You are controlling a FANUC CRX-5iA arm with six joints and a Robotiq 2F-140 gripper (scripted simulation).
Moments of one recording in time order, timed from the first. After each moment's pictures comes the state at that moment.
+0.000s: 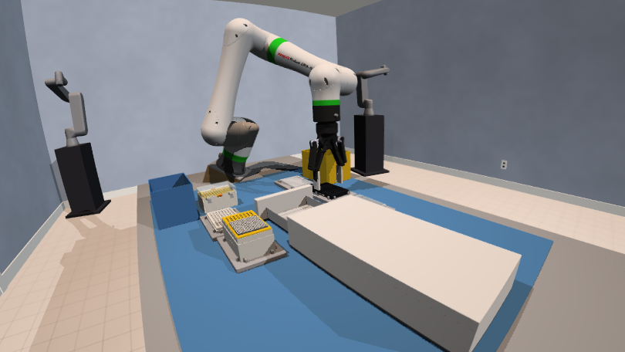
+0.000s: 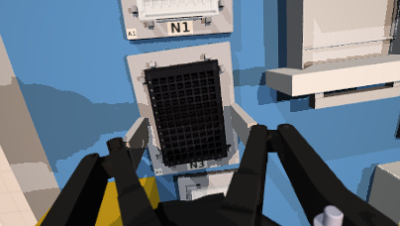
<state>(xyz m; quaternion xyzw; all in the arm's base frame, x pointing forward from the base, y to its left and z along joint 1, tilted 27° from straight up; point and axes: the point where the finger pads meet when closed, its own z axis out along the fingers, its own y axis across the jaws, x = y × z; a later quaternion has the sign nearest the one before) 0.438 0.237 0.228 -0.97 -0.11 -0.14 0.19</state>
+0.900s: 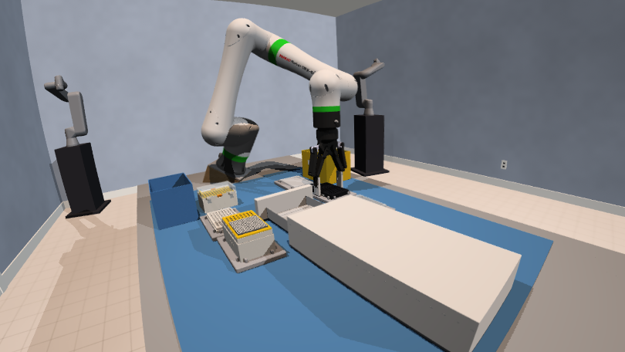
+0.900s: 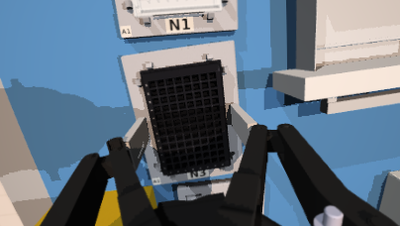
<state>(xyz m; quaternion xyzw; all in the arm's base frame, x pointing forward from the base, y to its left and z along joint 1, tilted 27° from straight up) 0.443 0.245 0.210 -0.97 -0.11 -0.14 0.19</state>
